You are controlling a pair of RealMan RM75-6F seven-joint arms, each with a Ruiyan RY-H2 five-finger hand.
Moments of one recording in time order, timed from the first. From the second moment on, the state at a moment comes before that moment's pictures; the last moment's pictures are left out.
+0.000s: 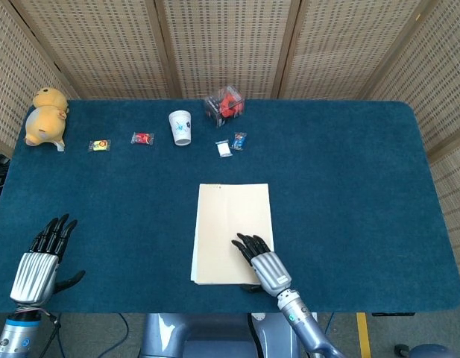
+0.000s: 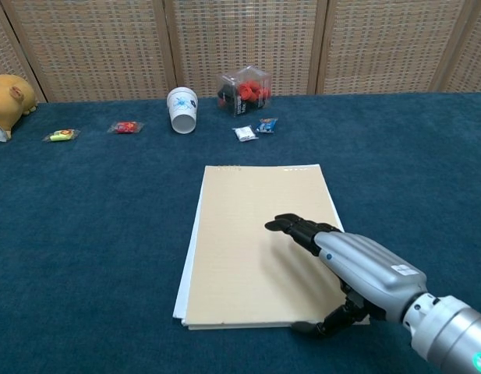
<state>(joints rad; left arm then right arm) -0.06 -1.35 0.01 -1.57 1.67 1.59 0.21 0.38 -1.91 0.02 -1.32 -1.53 1.15 -0.08</state>
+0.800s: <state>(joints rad) -0.06 -1.35 0.01 -1.57 1.67 1.59 0.21 0.44 -1.93 0.12 -1.24 -1.52 1.19 -0.01</state>
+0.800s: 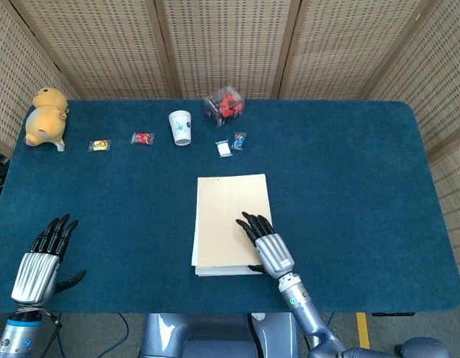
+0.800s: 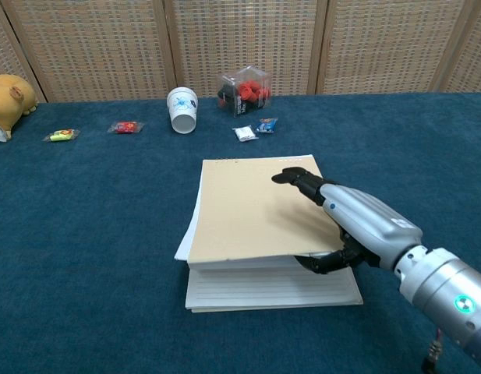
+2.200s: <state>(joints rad) -0.06 -1.35 0.01 -1.57 1.66 1.59 0.21 0.56 -1.84 0.26 -1.32 -1.45 1.23 -0.08</state>
